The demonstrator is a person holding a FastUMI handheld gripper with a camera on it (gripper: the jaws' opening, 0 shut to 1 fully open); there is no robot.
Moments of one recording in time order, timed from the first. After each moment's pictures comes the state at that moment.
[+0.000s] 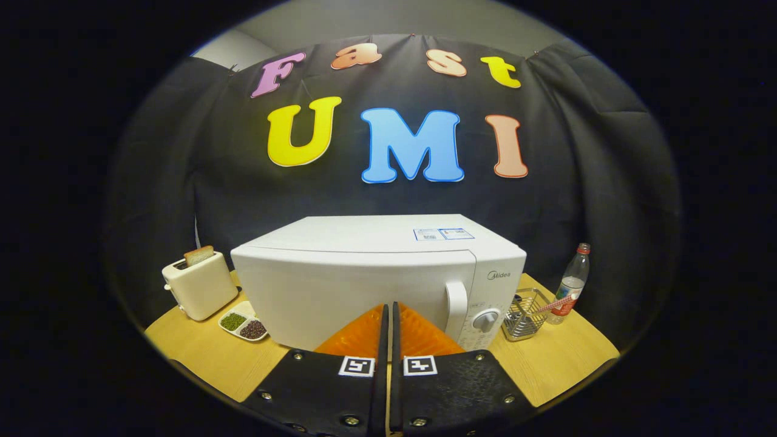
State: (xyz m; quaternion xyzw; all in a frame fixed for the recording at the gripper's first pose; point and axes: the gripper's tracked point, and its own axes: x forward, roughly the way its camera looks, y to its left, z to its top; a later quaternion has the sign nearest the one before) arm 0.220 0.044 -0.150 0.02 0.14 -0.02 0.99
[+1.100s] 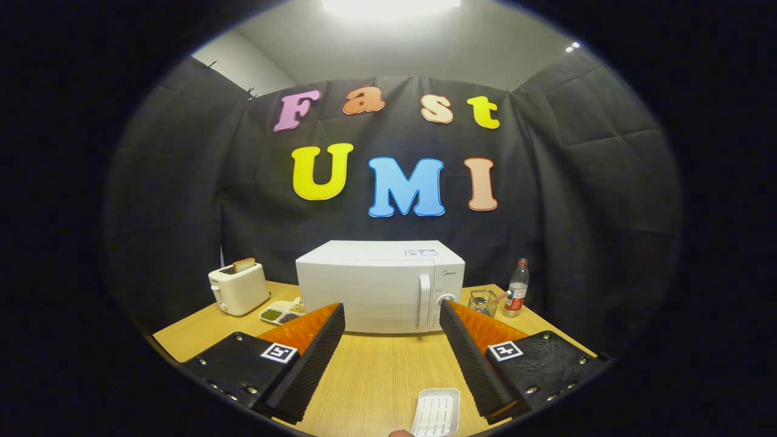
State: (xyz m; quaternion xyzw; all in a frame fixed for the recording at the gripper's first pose) arm 0.033 0.056 -0.079 0.02 0.07 -0.04 1.00
